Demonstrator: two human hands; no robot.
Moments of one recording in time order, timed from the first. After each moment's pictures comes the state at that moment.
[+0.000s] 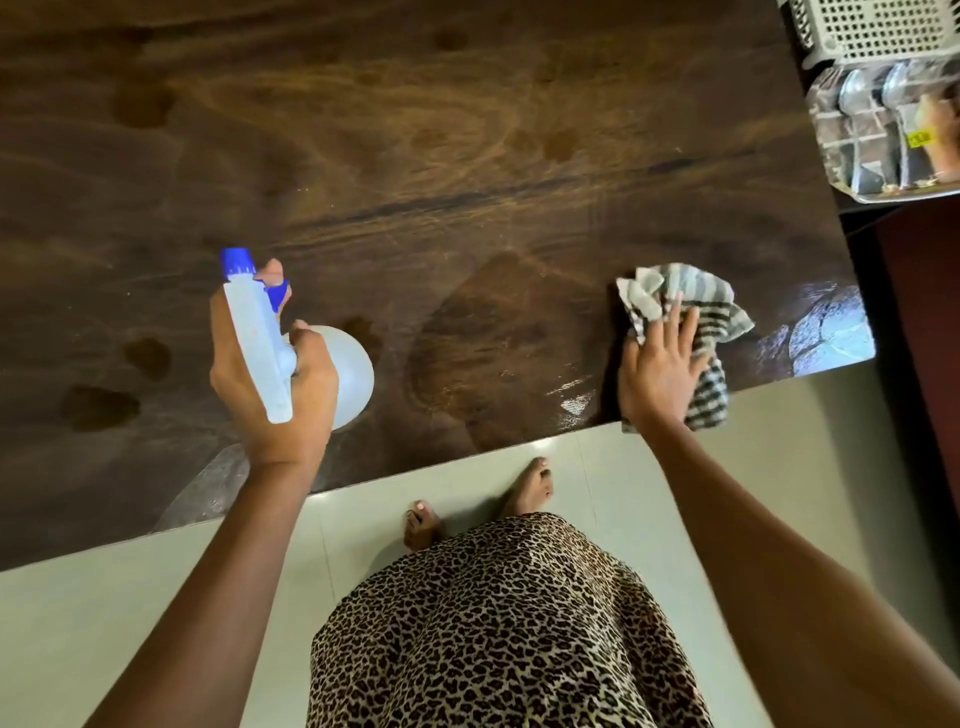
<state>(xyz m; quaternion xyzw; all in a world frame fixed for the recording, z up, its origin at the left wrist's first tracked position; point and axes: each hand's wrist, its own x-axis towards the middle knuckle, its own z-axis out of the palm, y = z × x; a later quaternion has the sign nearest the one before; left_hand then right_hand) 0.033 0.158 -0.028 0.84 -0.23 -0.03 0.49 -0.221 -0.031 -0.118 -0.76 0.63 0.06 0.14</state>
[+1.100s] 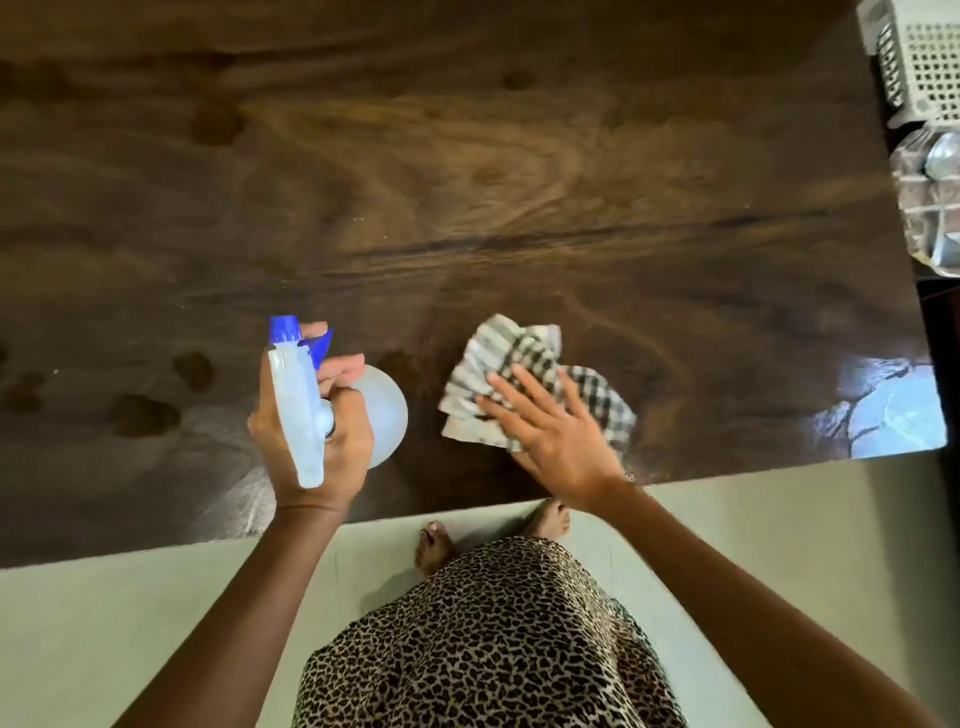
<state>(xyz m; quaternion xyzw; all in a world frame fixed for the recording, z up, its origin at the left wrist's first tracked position) 0.036 0.163 -0.052 0.82 -0.22 -0.05 0.53 -0.149 0.024 -0.124 -0.98 0.12 0.11 0.07</state>
